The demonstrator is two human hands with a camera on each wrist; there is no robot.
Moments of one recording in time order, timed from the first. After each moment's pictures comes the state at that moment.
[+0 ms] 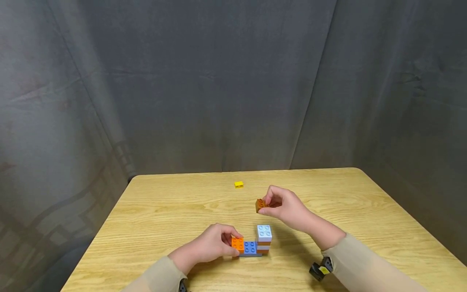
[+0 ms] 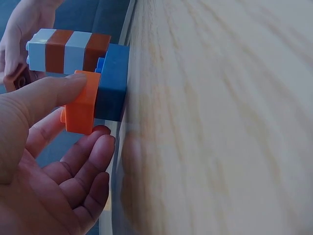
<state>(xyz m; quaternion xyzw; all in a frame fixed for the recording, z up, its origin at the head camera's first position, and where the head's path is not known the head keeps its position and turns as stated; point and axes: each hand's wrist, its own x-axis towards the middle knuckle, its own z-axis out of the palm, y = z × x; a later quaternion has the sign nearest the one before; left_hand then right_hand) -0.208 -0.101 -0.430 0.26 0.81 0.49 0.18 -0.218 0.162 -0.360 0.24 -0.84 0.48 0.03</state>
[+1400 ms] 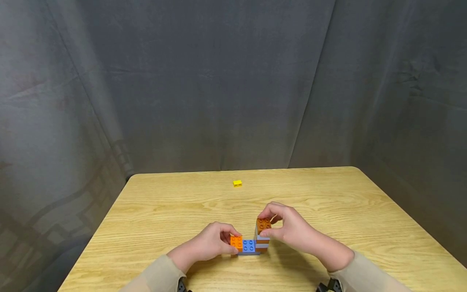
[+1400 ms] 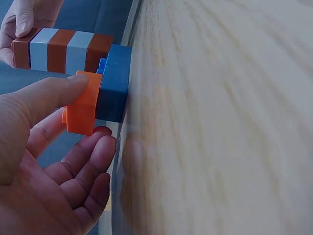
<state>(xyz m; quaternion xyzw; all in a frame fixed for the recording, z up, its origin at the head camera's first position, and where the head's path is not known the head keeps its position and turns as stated) -0.206 -0.099 -0.426 0.26 0.81 0.50 0.18 -0.180 0.162 -0.368 0.29 -0.86 0.43 0.02</state>
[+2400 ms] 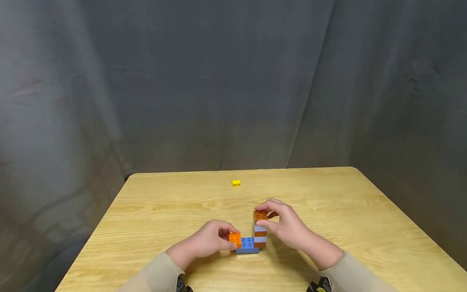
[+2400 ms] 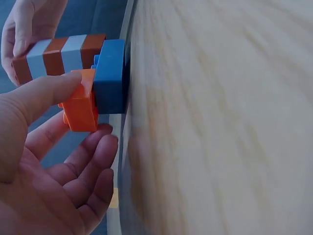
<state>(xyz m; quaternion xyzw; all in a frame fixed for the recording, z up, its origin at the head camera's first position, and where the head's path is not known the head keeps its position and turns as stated) -0.209 -0.098 -0.422 0.26 0.82 0.48 0.17 -0.187 0.157 -0.379 0.26 -0.85 0.45 0.07</state>
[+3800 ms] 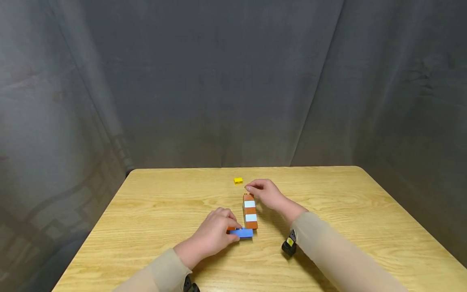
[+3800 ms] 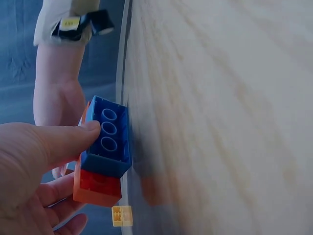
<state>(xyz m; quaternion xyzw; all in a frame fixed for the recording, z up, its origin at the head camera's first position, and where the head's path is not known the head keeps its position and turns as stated) -0.206 -0.083 -0.415 0.34 0.91 0.23 -0.03 -0.297 0.139 -0.401 0.16 -0.86 0.48 -0.01</state>
